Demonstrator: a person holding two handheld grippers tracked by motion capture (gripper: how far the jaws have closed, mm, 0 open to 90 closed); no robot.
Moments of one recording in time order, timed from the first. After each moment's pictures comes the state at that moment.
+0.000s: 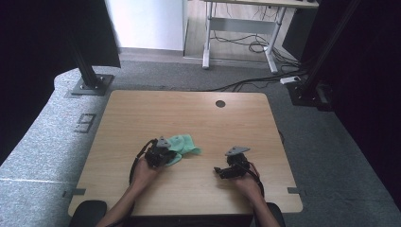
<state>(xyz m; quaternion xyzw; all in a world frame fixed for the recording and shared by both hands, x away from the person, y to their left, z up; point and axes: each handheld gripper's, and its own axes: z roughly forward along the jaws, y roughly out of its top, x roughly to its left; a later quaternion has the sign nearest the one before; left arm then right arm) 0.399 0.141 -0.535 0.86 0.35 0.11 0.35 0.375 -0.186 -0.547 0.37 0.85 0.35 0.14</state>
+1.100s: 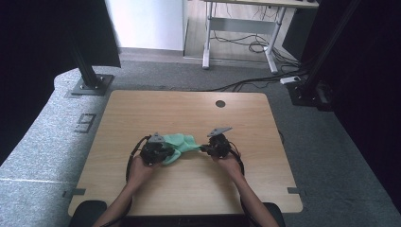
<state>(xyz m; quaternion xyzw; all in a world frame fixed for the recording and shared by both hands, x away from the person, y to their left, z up) 0.400 0.159 -0.517 0.84 0.35 0.09 0.40 0.437 -0.128 -0.525 0.33 0.85 0.40 0.08</state>
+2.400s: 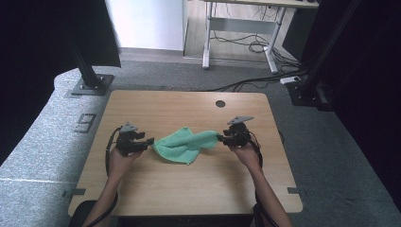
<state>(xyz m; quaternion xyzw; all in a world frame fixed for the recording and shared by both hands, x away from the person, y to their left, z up) 0.415 0.236 -0.497 0.78 0.44 0.16 0.42 0.452 -0.189 -0.483 0.38 0.83 0.38 0.15</state>
